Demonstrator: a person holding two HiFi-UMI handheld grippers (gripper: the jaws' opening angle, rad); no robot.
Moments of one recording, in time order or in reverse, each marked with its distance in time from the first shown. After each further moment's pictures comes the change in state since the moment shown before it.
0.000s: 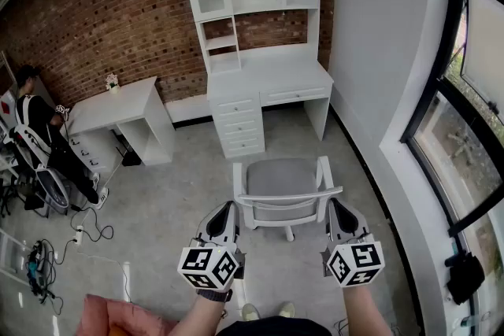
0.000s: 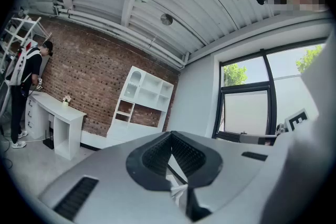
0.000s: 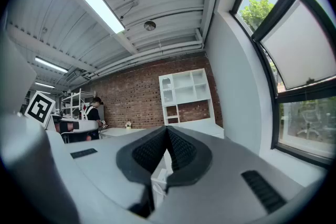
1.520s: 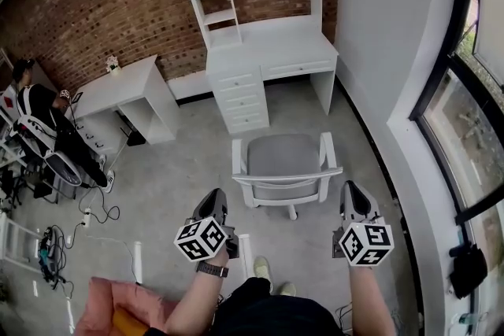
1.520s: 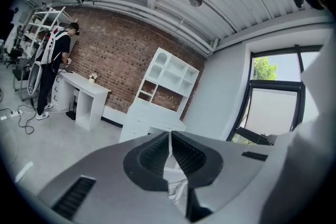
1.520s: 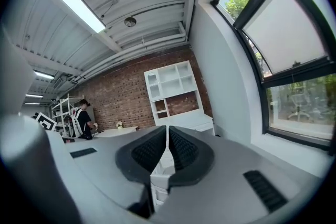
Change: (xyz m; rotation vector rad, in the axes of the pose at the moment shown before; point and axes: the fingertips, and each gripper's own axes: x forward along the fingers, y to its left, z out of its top) left arm 0.030 0.059 -0.106 -0.185 0.155 0.232; right arm 0.003 -0.100 -0.056 0.123 0.058 -0.087
